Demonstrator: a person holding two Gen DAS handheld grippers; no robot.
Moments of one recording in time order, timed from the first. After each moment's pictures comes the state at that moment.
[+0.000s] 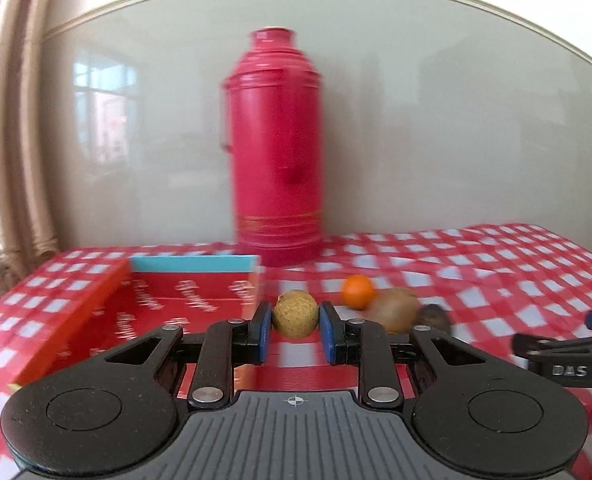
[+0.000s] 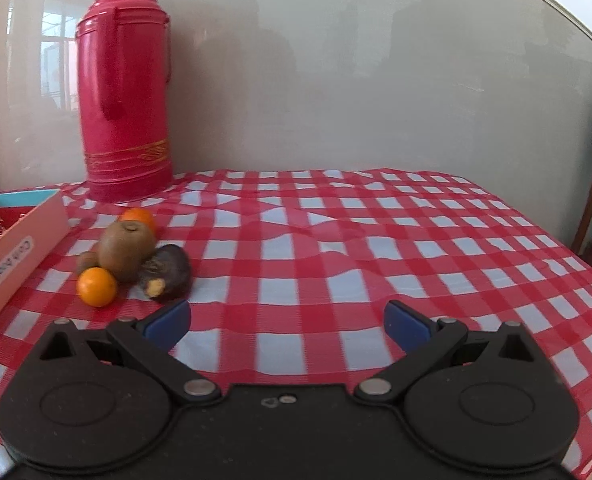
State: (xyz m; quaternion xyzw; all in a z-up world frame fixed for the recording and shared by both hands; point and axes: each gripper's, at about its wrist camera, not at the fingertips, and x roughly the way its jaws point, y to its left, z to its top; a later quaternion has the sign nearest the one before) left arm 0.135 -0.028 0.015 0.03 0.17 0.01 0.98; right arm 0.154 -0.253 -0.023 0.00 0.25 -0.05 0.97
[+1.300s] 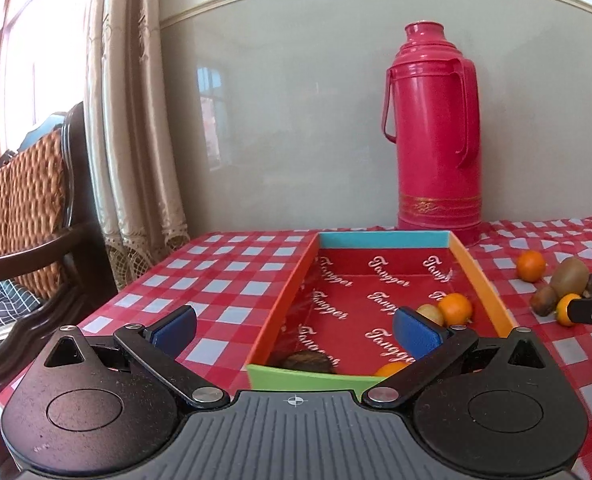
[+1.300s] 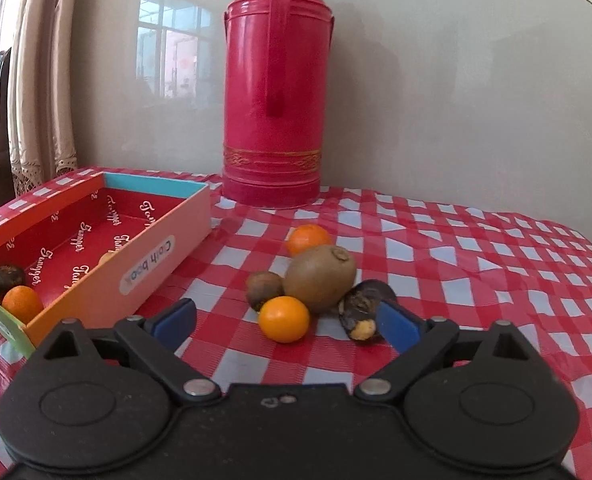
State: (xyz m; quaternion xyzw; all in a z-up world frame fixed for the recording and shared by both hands) left arm 0.109 0.095 -0.002 0.06 0.17 0.14 0.97; right arm 0.180 -0.148 -0.020 -0.05 0.24 0.09 0.96
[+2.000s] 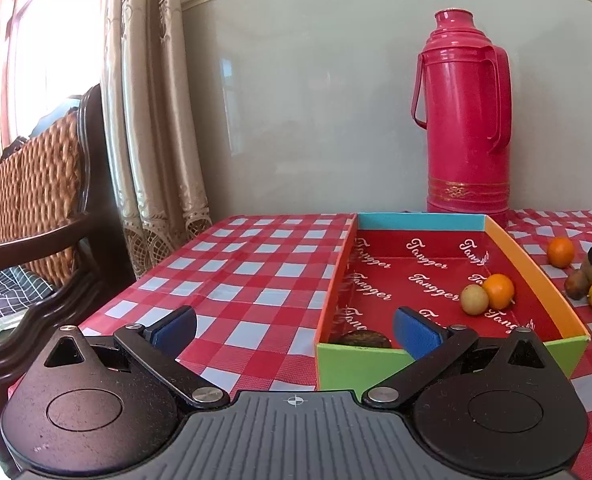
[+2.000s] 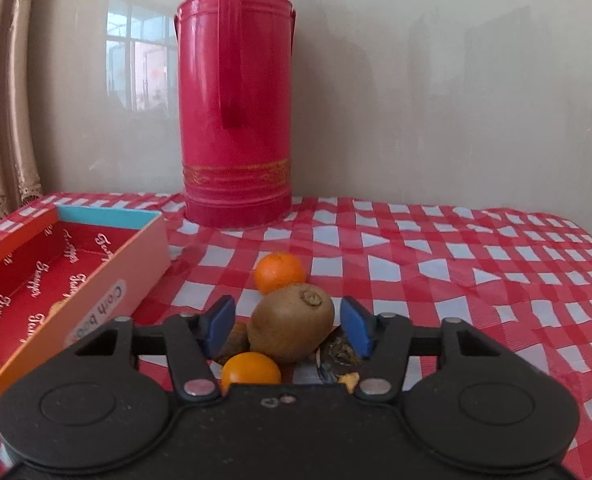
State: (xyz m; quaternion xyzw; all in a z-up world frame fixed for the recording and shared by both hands) left arm 0.108 0.127 -0.011 0.05 0.18 0.16 0.97; right arm 0.227 -0.158 -0.021 -0.02 0.24 0.05 0.97
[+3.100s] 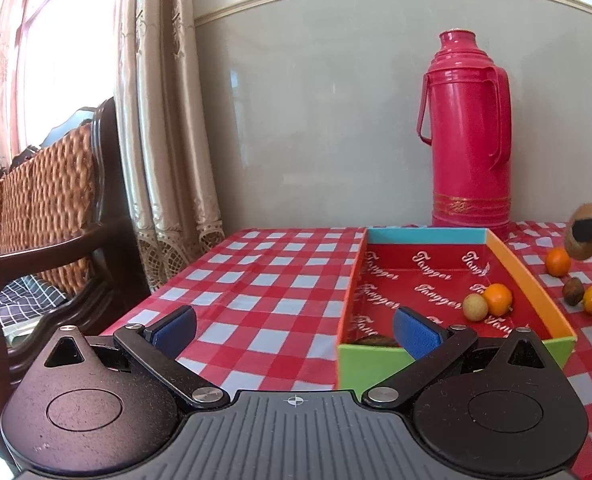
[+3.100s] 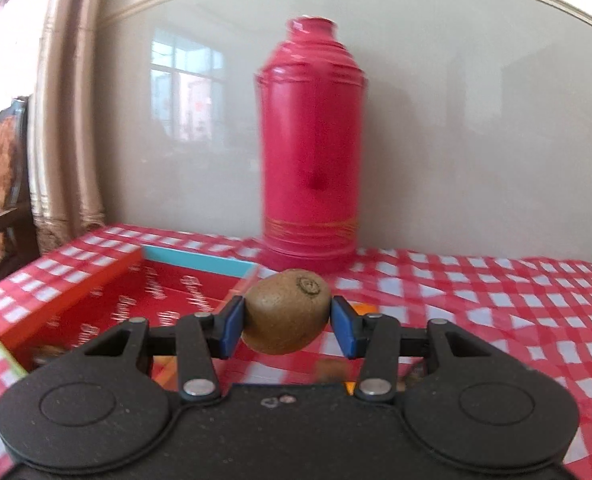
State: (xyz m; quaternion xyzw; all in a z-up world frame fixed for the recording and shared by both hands) left arm 0.084 0.133 0.002 0.05 0.16 0.17 0.97; right arm 0.175 -0.113 0.020 -0.02 0.17 0.13 0.98
